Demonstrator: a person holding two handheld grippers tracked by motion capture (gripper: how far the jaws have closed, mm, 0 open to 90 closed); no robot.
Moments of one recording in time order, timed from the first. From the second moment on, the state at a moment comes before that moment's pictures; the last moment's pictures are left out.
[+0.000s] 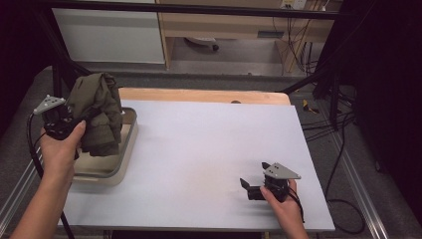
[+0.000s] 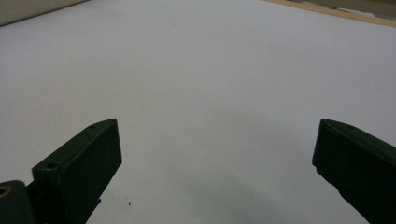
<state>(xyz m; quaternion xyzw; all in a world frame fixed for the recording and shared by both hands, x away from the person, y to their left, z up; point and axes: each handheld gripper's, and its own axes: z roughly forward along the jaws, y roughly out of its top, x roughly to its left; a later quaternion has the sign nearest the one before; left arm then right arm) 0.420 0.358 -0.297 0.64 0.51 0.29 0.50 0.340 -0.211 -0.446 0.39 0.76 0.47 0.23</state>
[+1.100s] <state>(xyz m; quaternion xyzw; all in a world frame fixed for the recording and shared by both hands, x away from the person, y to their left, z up) 0.417 0.350 -0.287 0.62 0.51 0.26 0.54 0.340 -0.210 -0.447 0.40 0.76 0.47 0.23</state>
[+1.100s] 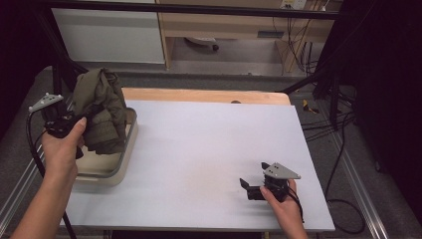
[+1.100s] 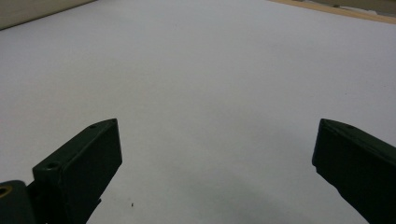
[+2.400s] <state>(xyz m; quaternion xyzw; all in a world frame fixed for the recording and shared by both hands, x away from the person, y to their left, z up) 0.406 0.318 -0.283 0.63 0.49 0.27 0.54 0.341 -0.210 -0.447 0.40 0.76 0.47 0.23</state>
